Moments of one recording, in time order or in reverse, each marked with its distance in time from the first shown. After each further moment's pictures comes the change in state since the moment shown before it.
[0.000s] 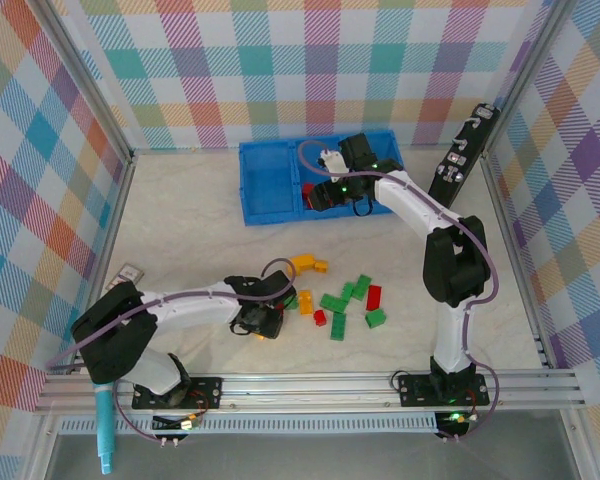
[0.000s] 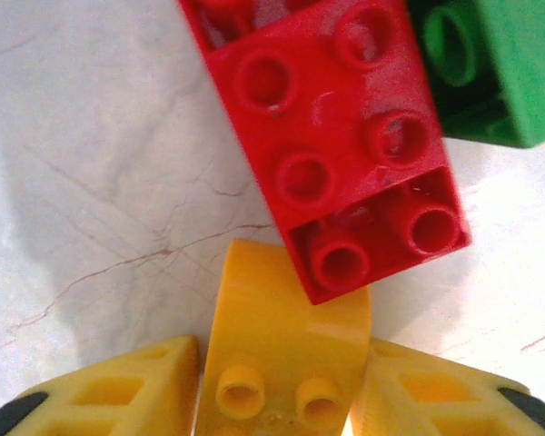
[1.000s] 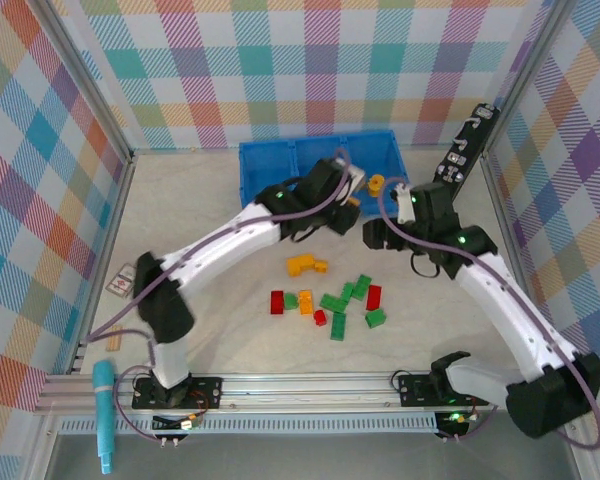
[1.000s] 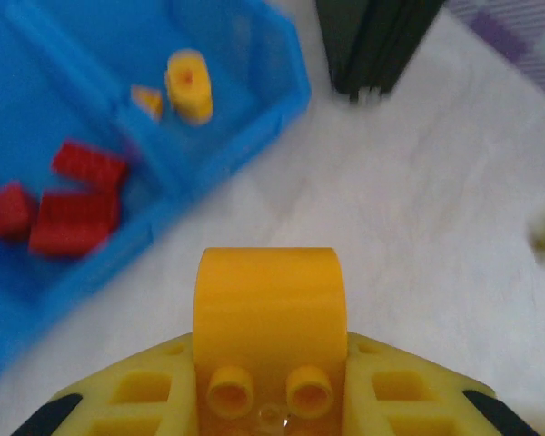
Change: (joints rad) left arm 0.080 0.457 1.204 -0.082 -0.002 0.435; right arm -0.060 -0.912 -0.677 -0.082 0.143 0.315
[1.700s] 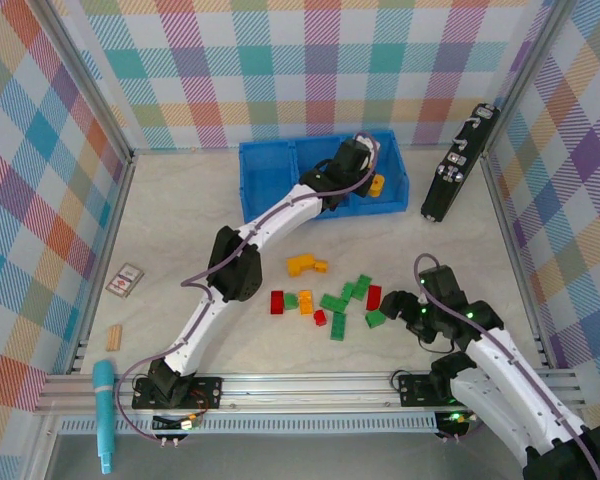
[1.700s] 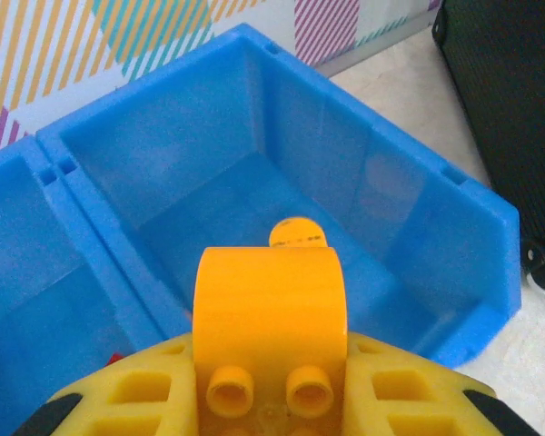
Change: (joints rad) left arm 0.109 0.599 0.533 0.261 -0.092 0.127; right arm 0.000 -0.434 -0.596 -0.128 -0.138 0.623
